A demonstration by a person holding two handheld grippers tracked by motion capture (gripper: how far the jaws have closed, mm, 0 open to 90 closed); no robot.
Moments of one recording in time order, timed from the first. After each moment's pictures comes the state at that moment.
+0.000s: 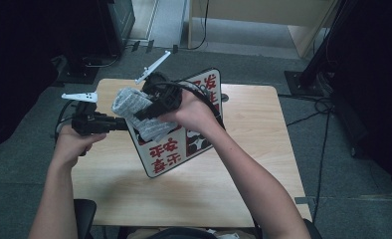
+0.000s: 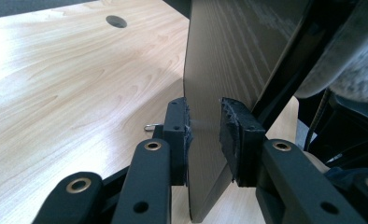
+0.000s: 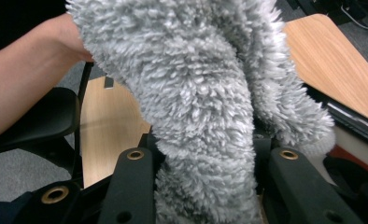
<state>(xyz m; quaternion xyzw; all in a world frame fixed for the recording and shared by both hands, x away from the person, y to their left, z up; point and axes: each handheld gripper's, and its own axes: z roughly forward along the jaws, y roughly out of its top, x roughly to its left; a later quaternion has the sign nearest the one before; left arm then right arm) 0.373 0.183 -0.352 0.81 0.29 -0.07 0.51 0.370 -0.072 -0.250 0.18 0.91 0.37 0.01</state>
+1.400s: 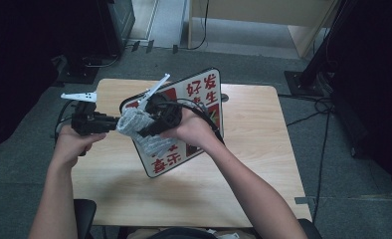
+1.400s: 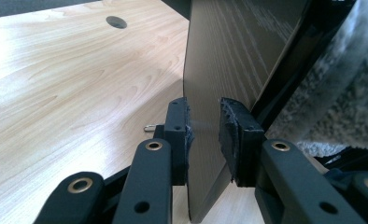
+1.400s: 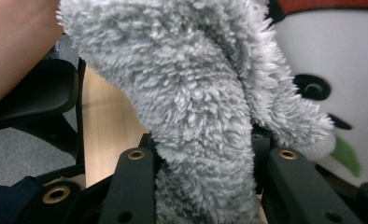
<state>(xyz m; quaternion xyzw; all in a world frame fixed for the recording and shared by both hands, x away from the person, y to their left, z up) 0.374 0.184 -0.353 0.80 0.30 -0.07 0.51 0.360 -0.071 -0.300 0.18 0.92 0.36 -0.02</state>
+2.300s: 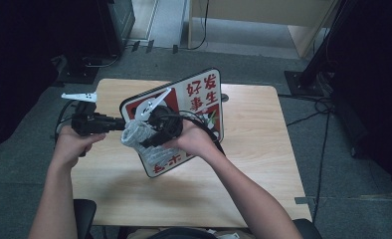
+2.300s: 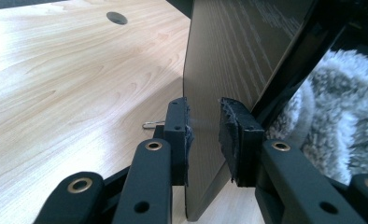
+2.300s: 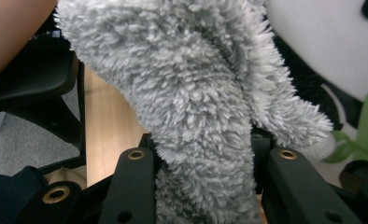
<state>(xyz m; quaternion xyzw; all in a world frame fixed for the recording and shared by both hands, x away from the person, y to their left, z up) 0.374 0.184 -0.354 0.80 0.31 -0.08 0.51 0.354 -0.073 -0.335 0.17 0.92 0.36 -0.04</state>
